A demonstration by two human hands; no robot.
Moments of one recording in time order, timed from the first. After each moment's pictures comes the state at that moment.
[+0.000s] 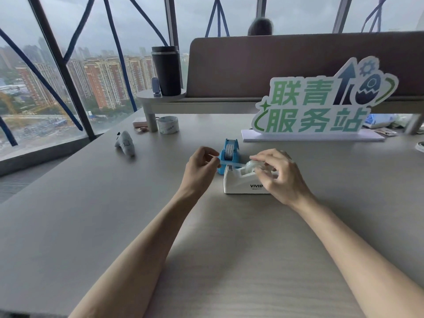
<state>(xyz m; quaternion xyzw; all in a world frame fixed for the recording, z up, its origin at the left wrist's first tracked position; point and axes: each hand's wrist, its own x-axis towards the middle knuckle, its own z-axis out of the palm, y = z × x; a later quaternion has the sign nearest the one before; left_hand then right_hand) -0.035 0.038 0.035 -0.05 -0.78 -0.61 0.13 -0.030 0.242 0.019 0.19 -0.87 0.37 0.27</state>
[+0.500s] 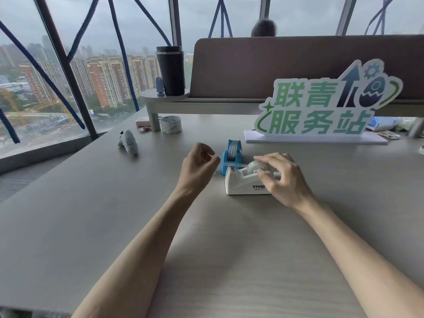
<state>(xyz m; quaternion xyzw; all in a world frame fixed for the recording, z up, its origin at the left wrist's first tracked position) -0.040 0.025 0.037 -0.05 -0.79 -0.58 0.18 -0.030 0.242 0.018 0.18 -0.89 0.33 0.27</state>
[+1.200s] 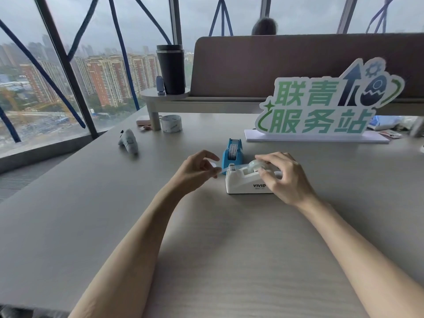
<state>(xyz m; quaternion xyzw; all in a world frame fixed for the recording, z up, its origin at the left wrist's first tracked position) -0.048 0.002 0.031 -0.15 -0.85 -0.50 0.05 -0.030 0.243 0.019 0.18 -0.88 0.37 0.26</state>
